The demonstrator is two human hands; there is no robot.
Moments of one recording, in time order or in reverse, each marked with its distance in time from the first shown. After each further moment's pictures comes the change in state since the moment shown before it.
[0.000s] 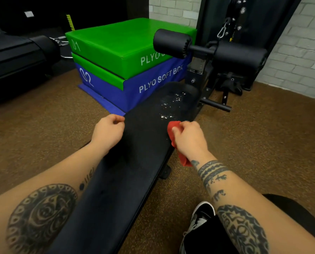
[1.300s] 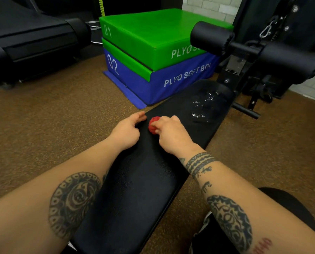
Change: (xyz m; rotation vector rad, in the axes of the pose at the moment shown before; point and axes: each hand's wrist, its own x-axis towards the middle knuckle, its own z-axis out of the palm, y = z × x) left_hand 0.012 -0.056 -0.024 0.101 -0.229 0.133; right_hand 0.003 -0.089 0.079 -0.235 -0.277 -0.645
